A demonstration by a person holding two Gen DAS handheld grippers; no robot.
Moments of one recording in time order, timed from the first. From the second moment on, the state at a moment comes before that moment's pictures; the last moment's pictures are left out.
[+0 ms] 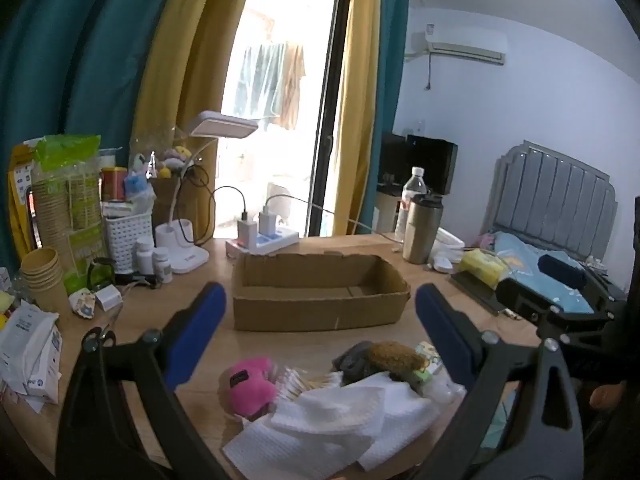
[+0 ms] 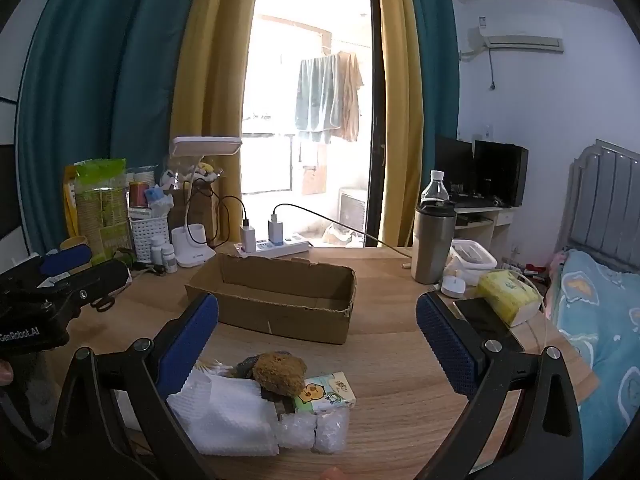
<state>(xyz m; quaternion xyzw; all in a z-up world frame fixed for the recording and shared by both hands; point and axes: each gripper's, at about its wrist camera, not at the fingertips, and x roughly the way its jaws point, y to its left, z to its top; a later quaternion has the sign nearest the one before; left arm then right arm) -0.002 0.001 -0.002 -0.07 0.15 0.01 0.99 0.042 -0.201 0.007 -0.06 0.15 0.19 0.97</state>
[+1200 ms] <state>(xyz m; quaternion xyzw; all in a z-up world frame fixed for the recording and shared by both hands) -0.005 0.004 0.000 -0.08 0.15 0.02 0.99 0.045 -0.202 0.005 -0.06 0.15 0.20 0.97</state>
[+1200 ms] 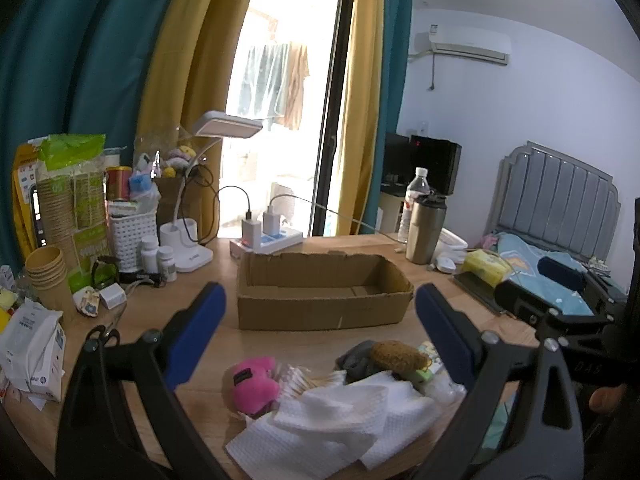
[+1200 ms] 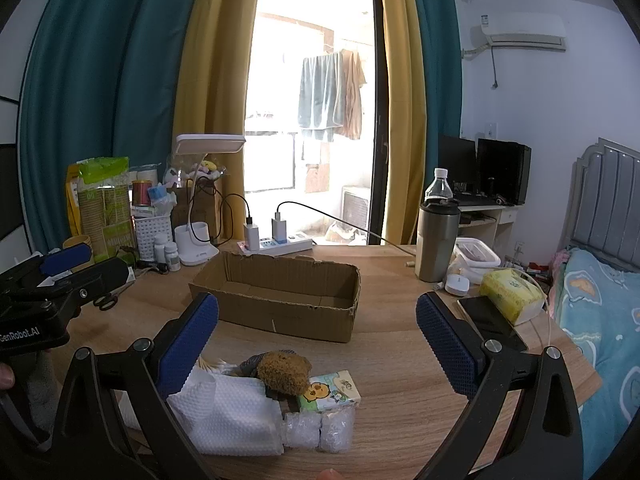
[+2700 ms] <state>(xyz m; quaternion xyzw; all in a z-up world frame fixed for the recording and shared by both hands) -0.005 -0.001 -0.015 -0.07 0.17 0.02 0.98 0.048 -0.203 -0.007 -0.06 0.16 0.19 0.97</state>
